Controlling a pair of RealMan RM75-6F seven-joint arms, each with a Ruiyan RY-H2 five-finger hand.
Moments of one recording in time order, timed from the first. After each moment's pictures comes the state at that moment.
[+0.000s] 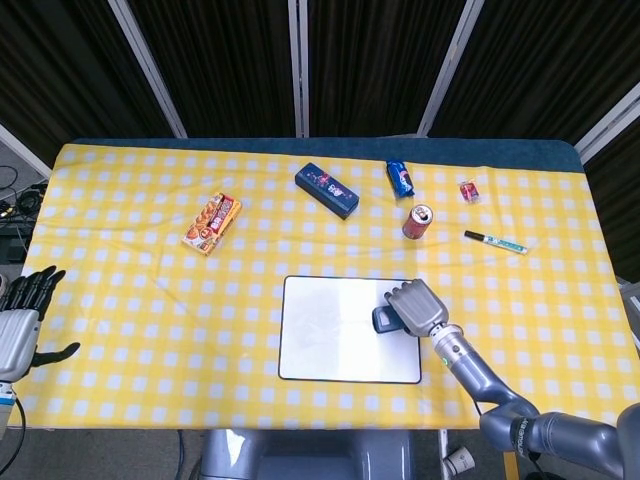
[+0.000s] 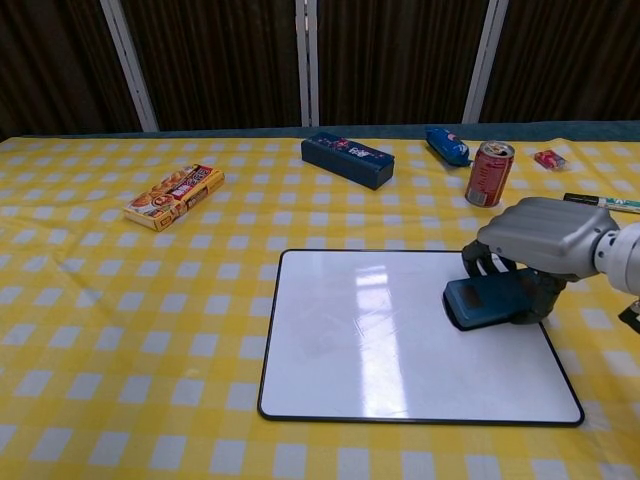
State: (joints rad) left arm -0.14 -1.09 -0.04 -1.66 1.41 1.37 0.04; right arm 0.69 -1.51 0.05 -1.42 -1.23 0.85 -0.58
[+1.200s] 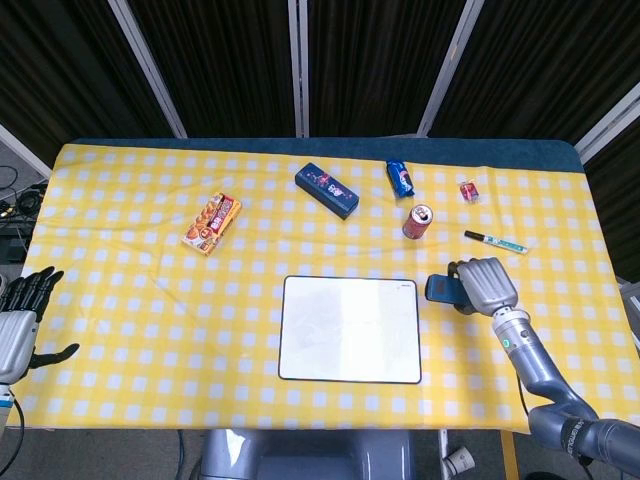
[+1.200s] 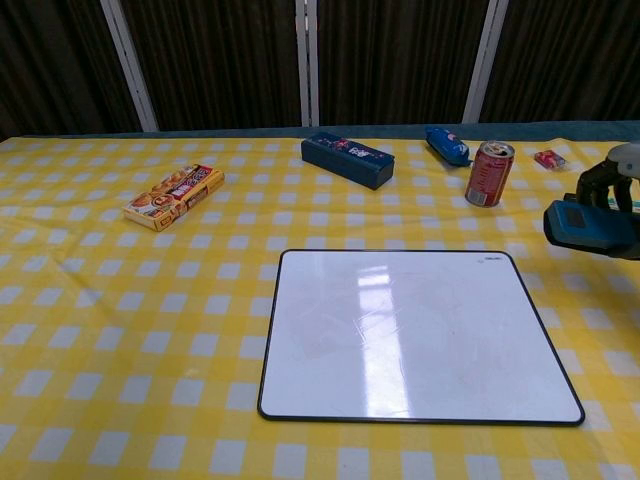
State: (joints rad) left arm -0.13 -1.08 -0.04 -1.68 1.41 1.38 0.02; right arm 0.60 -1.32 0.08 -1.40 -1.14 0.94 -0.27
